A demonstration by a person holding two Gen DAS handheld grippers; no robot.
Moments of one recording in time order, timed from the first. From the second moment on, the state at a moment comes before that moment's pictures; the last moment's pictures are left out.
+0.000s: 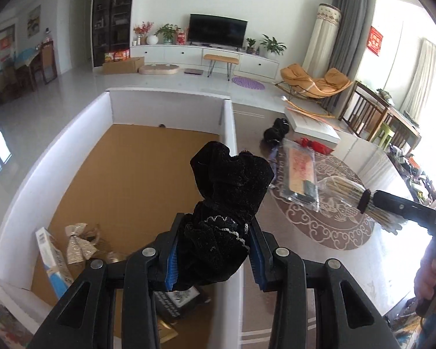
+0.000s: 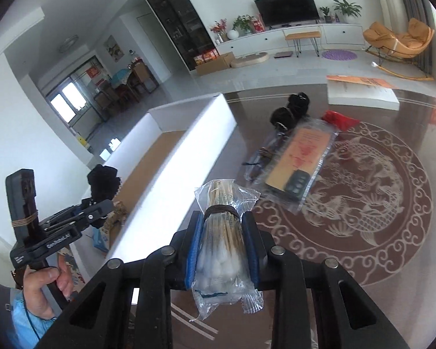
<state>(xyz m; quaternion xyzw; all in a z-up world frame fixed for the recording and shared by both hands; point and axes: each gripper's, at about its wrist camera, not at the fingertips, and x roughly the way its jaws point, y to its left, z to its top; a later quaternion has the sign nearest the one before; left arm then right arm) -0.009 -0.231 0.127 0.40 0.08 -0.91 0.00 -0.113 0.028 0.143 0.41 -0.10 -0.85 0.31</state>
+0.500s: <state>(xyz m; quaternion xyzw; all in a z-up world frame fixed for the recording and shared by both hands) 0.018 -0.349 0.070 0.46 0.13 -0.86 0.16 -0.082 -0.168 0.094 0.44 -0.02 -0.78 0.44</state>
